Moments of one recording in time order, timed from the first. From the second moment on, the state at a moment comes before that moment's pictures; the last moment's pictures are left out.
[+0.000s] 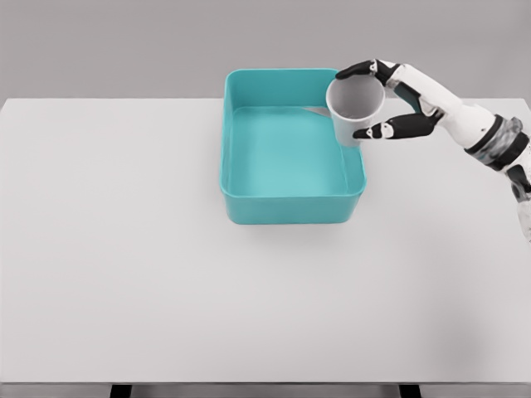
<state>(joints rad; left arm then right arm) -0.01 0.00 -0.12 -0.02 0.15 0.00 0.01 -0.64 -0.58 0.48 -1.21 -0.44 -0.58 0.61</state>
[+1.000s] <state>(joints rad) -0.01 0.00 -0.12 -0.02 0.15 0.00 0.01 -0.75 -0.38 0.48 -1.10 -0.02 -0.49 0.61</state>
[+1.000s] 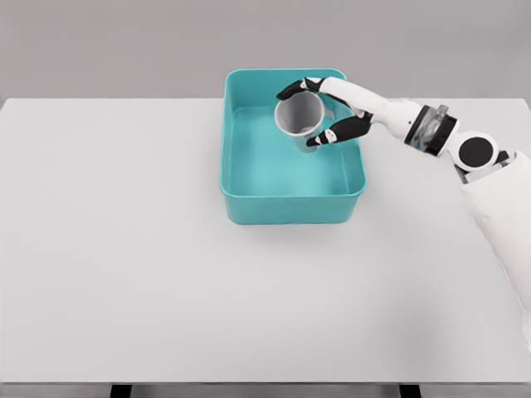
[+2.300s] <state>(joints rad) -0.01 0.00 -0.12 -0.02 0.15 0.00 0.01 -0.56 -0.52 0.23 -1.44 -0.01 -0.27 0.61</state>
